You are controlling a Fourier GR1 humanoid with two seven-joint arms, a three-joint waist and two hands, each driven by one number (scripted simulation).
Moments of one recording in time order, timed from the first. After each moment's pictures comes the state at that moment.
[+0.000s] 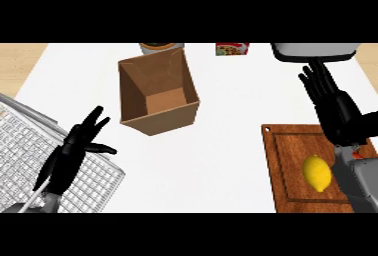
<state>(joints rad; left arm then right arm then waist) -0.05 0.53 -0.35 -1.62 0.30 0.21 0.11 -0.30 -0.42 0.11 -1.46 -0.35 -0.10 -0.02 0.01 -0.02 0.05</state>
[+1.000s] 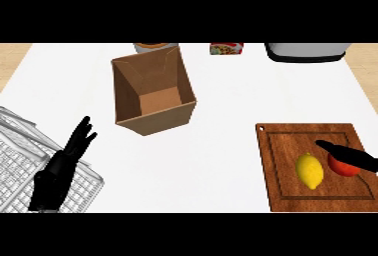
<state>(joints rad) 0.11 0.28 -0.12 -1.69 -0.05 0.10 0.12 -0.02 -0.53 -0.01 -1.50 -0.01 -0.47 -0.09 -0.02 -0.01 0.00</state>
